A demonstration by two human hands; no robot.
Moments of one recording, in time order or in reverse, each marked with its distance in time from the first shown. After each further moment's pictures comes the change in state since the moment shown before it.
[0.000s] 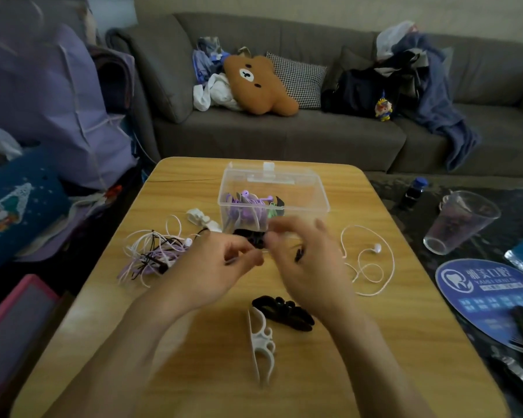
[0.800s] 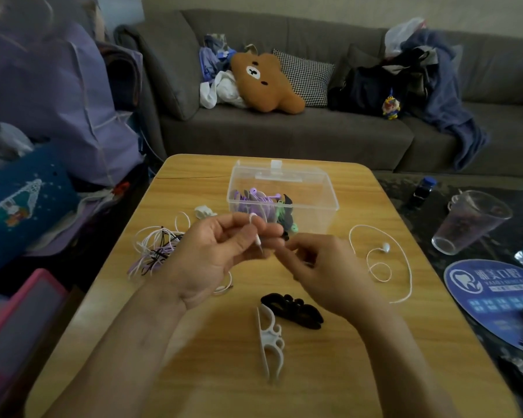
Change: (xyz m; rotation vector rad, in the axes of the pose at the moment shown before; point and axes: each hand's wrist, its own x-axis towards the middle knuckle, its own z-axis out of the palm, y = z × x) left_hand -0.004 0.010 -0.003 -1.003 -0.019 0.015; right_hand 0.002 0.018 -0.009 -0.001 -0.186 -0.051
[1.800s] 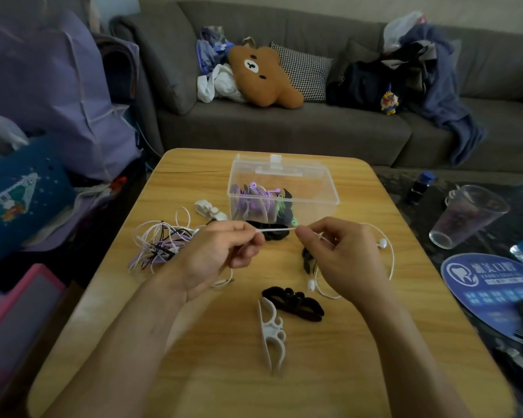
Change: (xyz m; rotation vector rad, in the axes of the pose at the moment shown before) left_hand 0.009 -0.008 -0.012 0.206 -0.014 -0.220; right_hand -0.001 0.008 -0.006 0.164 0.208 0.174
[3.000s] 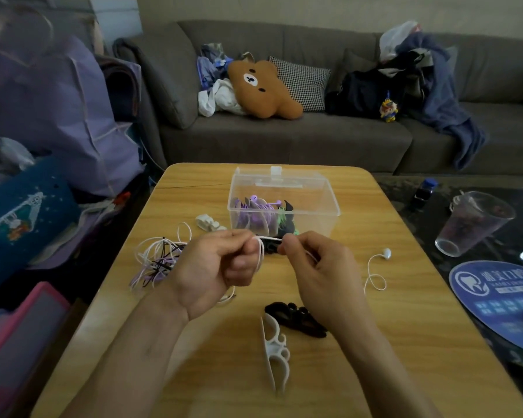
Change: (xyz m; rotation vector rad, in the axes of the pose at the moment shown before) left_hand -0.002 0.011 0.003 -0.227 -0.045 -0.001; right_hand -0.014 -0.028 0.023 0.142 0.023 -0.028
